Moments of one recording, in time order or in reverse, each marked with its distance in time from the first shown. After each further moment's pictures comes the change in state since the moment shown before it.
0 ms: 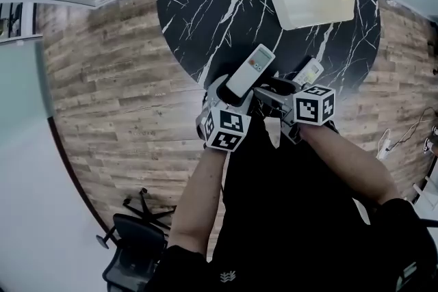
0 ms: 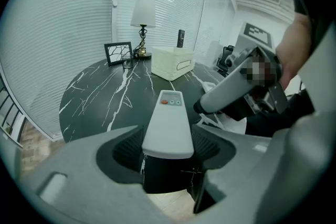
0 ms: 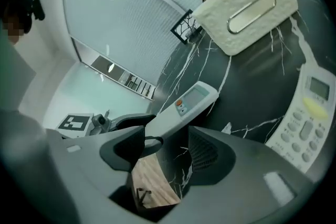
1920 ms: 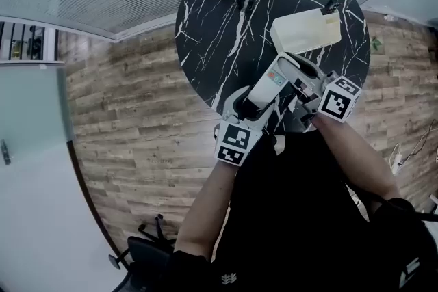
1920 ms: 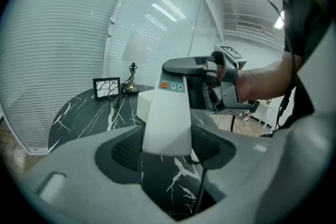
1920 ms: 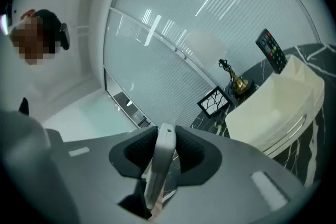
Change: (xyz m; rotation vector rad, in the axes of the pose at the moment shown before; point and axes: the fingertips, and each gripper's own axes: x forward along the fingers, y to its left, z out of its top) left arm -0.051 -0.024 0.115 -0.010 -0.284 -0.137; right arm -0.096 0.078 0.182 -0.197 -0.540 0.144
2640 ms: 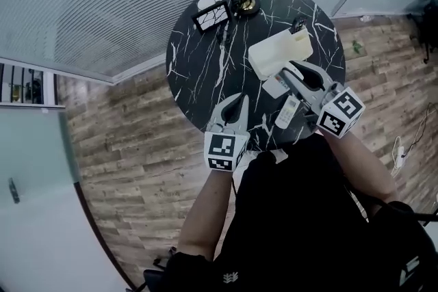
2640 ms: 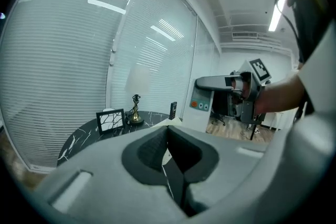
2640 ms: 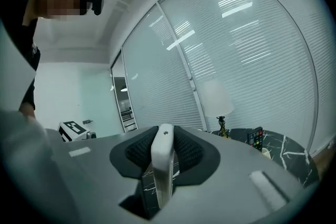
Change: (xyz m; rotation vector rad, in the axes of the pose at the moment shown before) left arm -0.013 0.015 0.096 0.045 -0.205 0.053; right arm -0.063 0.040 0.083 -0.494 -0.094 -0.147
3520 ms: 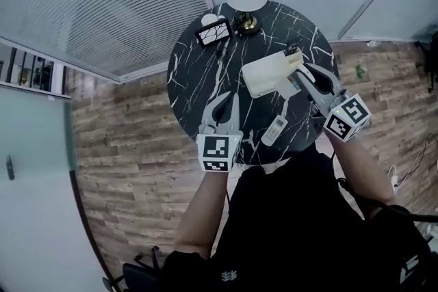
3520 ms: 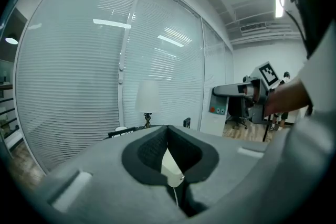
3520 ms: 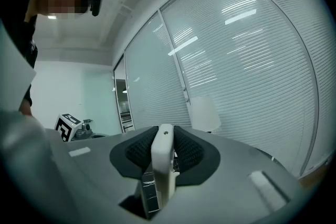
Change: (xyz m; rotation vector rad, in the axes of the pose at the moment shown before) left arm 0.020 -0.006 0.070 0.055 -0.084 0.220; right arm -0.040 -0.070 0.055 -0.056 -0.039 0.024
